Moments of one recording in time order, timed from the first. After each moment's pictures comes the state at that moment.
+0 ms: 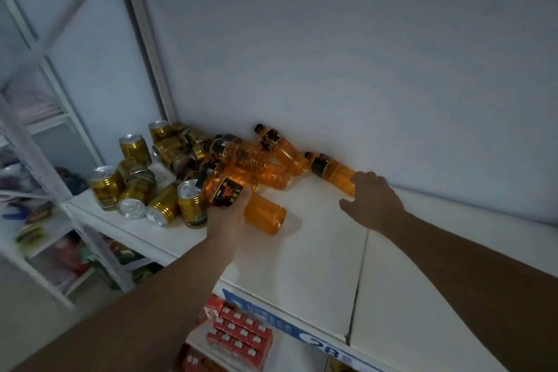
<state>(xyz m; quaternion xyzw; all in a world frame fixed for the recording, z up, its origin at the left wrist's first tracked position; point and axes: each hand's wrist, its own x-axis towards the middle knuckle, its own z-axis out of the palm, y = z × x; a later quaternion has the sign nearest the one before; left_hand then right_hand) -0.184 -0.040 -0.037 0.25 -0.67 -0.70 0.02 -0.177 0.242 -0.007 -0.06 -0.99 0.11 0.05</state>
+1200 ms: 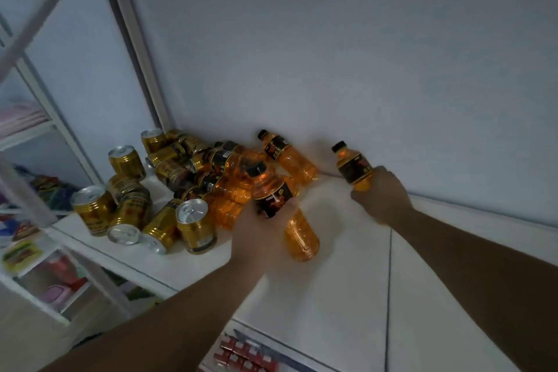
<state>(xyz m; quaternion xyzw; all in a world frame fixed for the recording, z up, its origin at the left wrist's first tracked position) -0.195 -0.017 -0.032 -0.01 -0.77 -0.63 0.09 -0.247 0.243 -0.021 -0.16 -0.94 0.29 0.11</state>
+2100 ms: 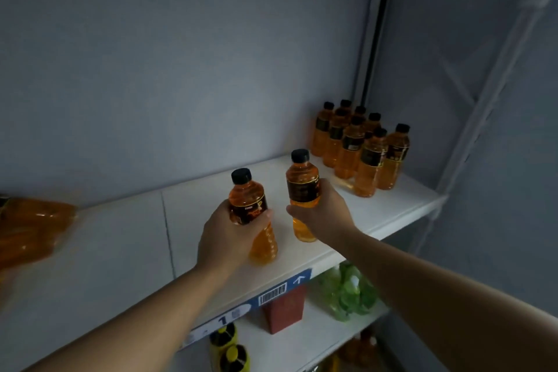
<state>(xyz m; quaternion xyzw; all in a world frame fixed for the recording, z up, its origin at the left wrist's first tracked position) -0.019 0.192 -0.014 -0.35 -0.77 -0.52 -0.12 0.124 0.337 -0.001 -0.41 -0.77 0.37 0.33</state>
